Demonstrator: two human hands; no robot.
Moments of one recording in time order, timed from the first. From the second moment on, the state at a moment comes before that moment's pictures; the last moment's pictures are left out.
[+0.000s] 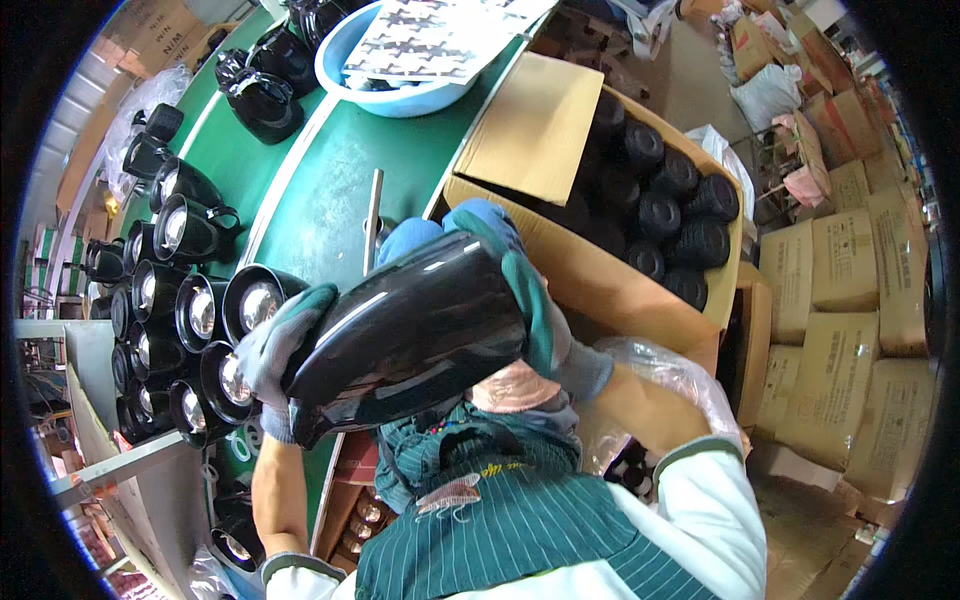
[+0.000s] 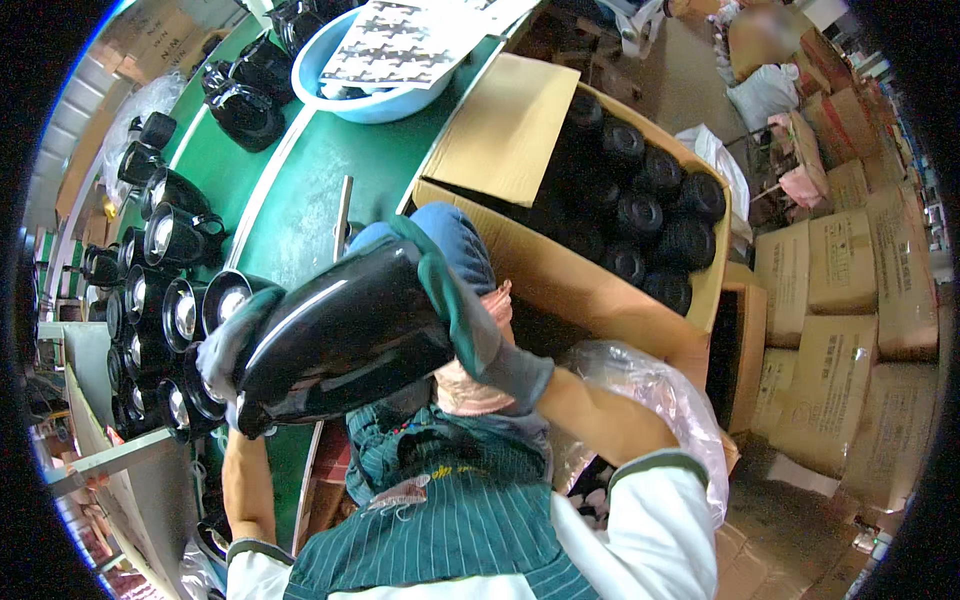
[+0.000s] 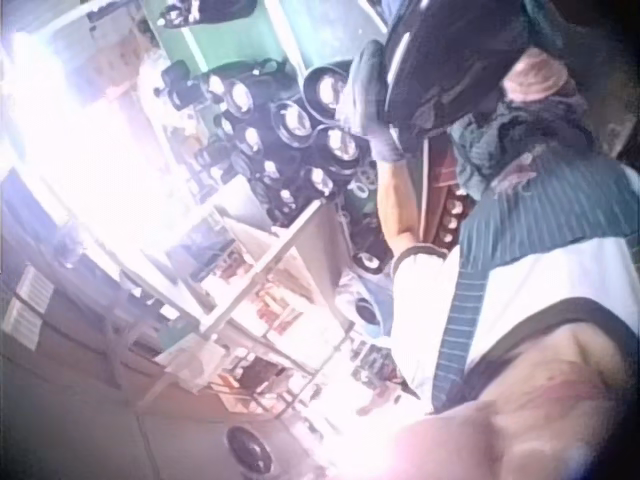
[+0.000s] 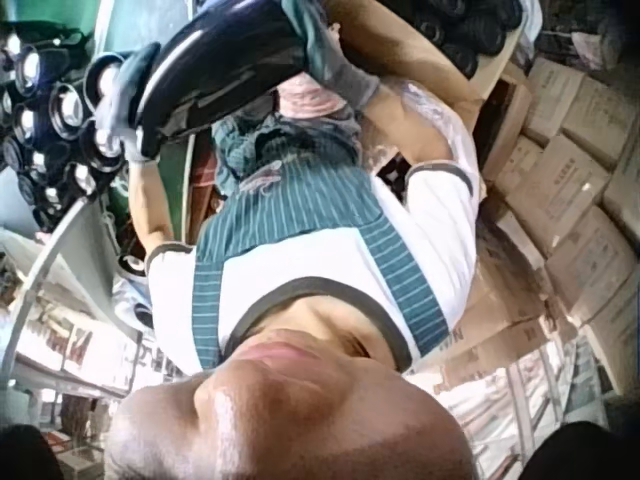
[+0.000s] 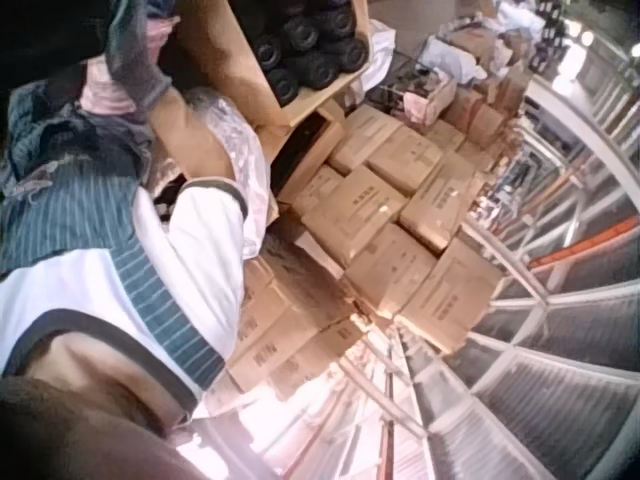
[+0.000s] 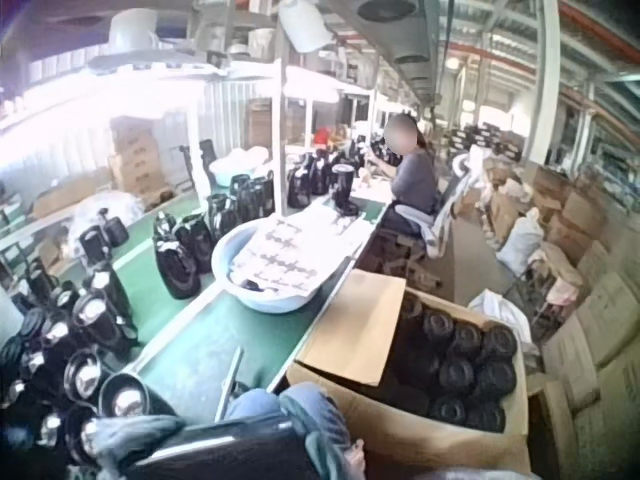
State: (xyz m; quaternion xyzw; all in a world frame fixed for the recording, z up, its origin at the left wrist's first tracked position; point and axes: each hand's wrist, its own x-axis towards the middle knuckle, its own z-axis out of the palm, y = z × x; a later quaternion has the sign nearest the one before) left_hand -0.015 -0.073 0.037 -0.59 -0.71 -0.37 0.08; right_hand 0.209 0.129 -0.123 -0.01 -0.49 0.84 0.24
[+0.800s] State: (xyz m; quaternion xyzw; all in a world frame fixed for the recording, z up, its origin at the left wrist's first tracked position) left_hand -0.021 -0.080 0.040 -0.50 -0.77 -0.40 -0.04; right_hand 0.204 0.092 -0.130 -0.07 -0.76 0.43 0.48
